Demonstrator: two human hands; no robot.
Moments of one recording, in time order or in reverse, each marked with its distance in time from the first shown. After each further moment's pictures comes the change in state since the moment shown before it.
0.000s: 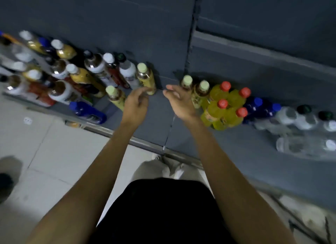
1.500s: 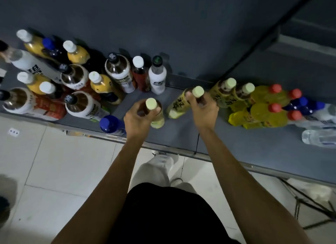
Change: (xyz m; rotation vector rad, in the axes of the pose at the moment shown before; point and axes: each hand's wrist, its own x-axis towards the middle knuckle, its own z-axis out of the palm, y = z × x) left_hand 0.040 -0.109 -0.080 -0.169 0.003 -0.281; right_hand 0.042 0.044 0.106 -0.244 0.585 -0.098
